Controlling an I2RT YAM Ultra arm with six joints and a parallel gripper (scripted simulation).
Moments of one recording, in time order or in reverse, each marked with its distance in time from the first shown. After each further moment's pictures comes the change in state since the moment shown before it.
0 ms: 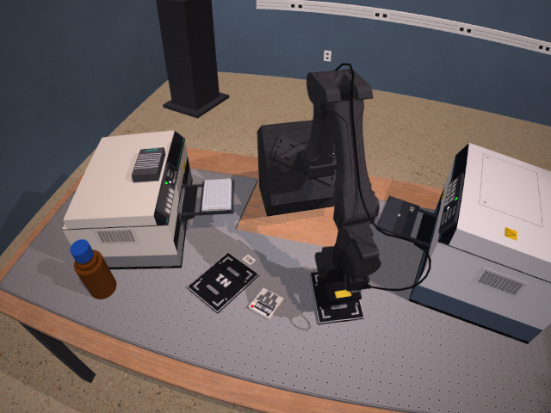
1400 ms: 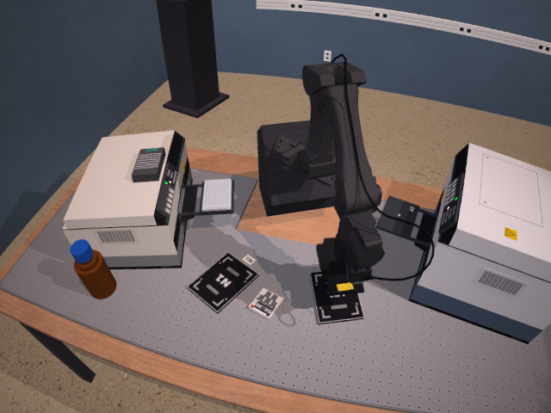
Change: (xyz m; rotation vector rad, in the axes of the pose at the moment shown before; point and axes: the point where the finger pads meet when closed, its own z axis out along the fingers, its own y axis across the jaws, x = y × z) arm 0.000 0.001 -0.031 -0.005 -0.008 0.012
